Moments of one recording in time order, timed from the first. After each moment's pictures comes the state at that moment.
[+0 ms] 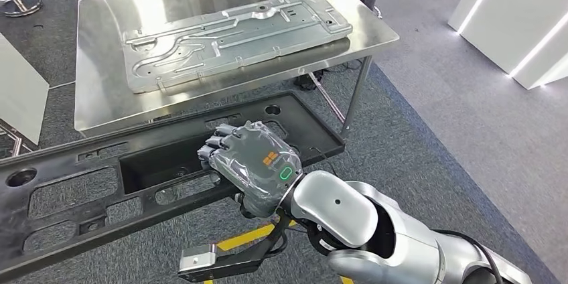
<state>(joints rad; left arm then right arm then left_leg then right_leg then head) 0.13 0.22 0.27 0.03 -0.96 -0.42 -0.52 -0.73 -0.09 1.04 -1.67 0.69 0.25 0.16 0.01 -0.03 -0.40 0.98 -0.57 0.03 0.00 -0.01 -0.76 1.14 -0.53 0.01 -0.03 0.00</state>
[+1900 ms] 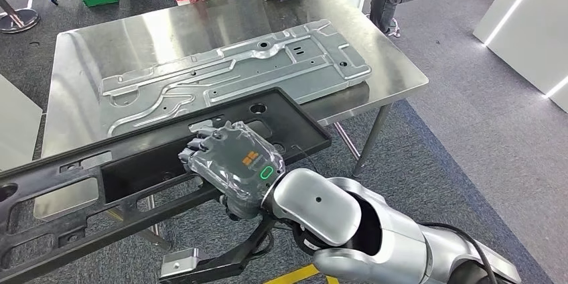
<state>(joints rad) 0.06 0.23 0.38 0.03 -1.21 -0.42 -0.49 -0.78 -0.02 1.07 -1.63 0.67 0.31 0.18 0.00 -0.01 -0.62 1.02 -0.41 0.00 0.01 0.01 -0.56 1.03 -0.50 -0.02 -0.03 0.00</state>
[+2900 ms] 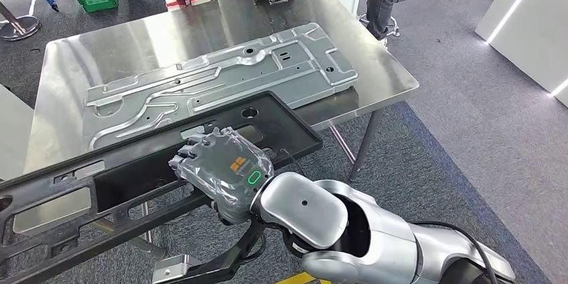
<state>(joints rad) 0.03 0.24 0.49 0.03 -1.32 -0.43 -0.49 -0.80 0.01 1.11 -1.59 0.67 0.31 0.18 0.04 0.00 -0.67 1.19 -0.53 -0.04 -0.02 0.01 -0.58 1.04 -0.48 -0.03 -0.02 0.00</state>
